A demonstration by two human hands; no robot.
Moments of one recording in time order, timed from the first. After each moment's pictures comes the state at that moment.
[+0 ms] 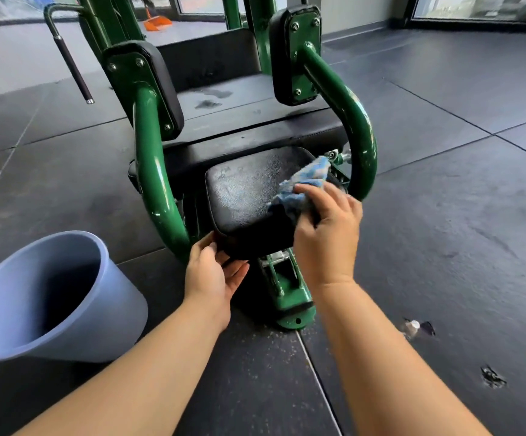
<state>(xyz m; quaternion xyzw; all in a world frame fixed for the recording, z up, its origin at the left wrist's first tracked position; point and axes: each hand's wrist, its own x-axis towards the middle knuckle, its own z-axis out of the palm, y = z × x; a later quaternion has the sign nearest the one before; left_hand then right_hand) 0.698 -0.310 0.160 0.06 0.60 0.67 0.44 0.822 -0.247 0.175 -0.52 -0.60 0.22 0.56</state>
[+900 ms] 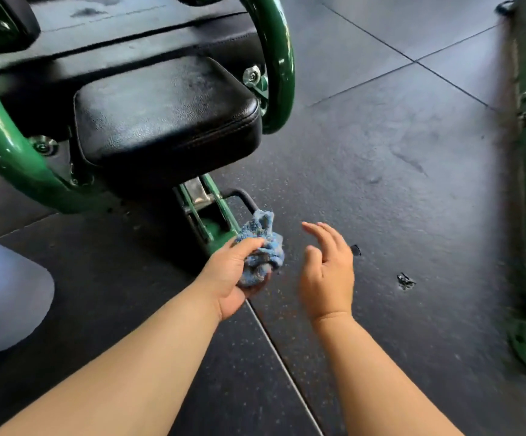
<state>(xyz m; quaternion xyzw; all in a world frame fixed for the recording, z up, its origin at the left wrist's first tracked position) 0.805 -0.320 0.067 0.11 0.56 0.42 0.71 0.946 -0.324 0.032 -0.66 -0.55 0.27 0.44</state>
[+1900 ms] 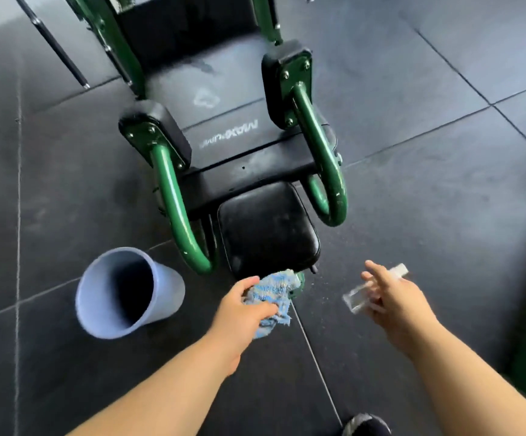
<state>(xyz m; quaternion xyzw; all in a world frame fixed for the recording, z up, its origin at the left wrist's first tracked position) 0.747 -0.317 0.373 0.13 0.76 0.28 0.57 0.957 -0.234 0.336 -0.69 -0.19 0.66 0.24</state>
